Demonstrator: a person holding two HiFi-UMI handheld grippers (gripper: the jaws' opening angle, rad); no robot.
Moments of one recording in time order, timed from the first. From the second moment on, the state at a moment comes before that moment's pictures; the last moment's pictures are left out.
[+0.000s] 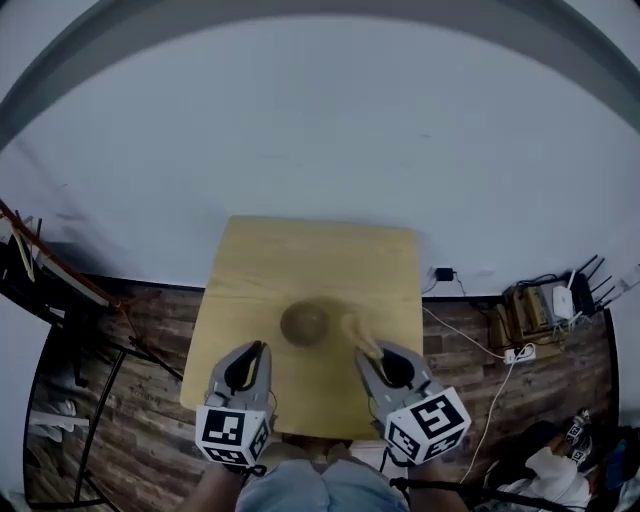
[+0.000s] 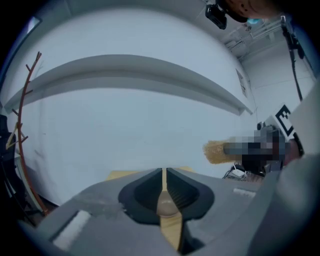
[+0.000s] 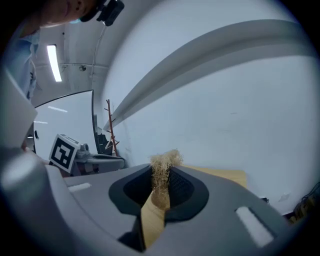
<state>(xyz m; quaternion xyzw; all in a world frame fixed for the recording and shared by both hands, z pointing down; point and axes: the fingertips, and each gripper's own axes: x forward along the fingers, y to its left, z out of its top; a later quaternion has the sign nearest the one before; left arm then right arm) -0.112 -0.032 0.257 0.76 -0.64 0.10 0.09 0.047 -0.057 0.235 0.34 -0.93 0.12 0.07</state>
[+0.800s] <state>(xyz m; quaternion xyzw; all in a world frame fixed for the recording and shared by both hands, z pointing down) -0.133 0.005 0.218 0.80 -0.60 0.05 0.04 -0.001 -0.009 0.207 0.43 -0.90 0.04 0.09</state>
